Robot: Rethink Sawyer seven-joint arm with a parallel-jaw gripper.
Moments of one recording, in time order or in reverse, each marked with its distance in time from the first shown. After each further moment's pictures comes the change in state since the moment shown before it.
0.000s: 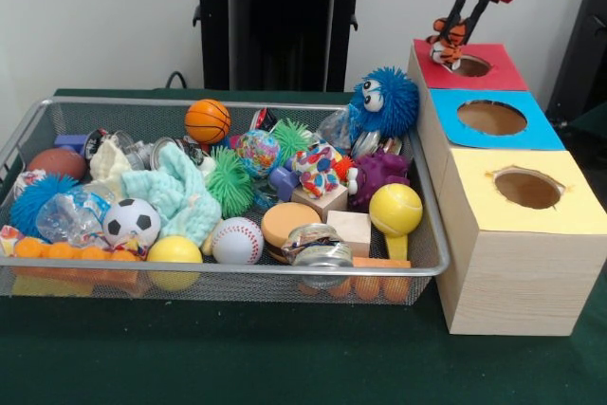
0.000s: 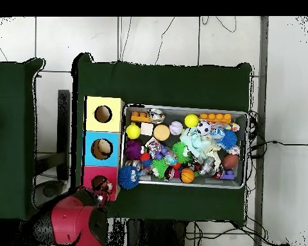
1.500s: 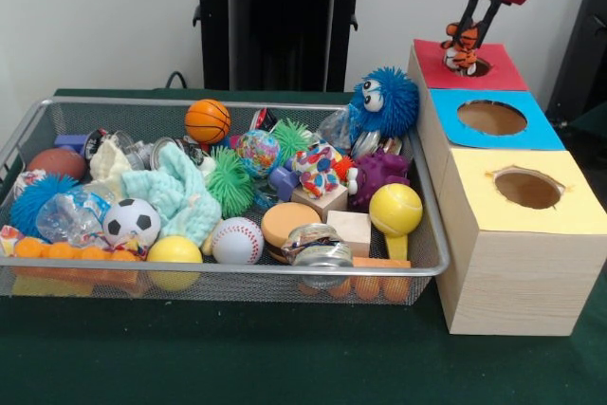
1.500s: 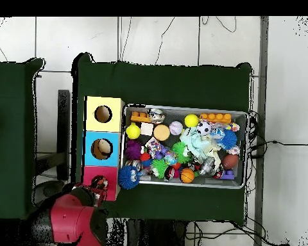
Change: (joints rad) arm 0.004 0.000 0.005 0.011 0.094 -0.024 0.000
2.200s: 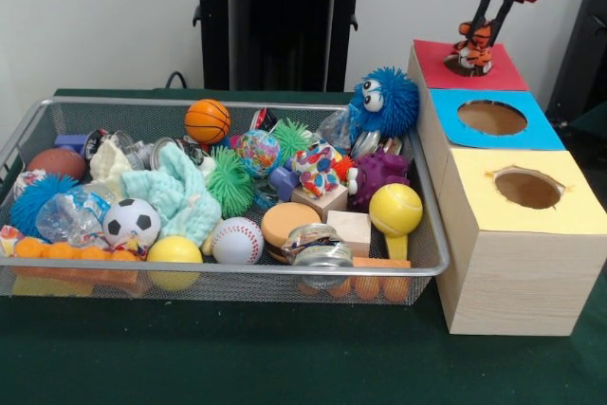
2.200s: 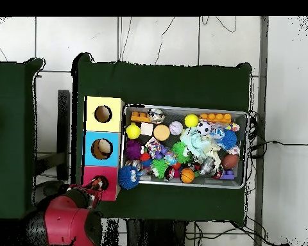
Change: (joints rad) arm 0.030 0.000 0.000 0.000 0.037 0.000 0.000
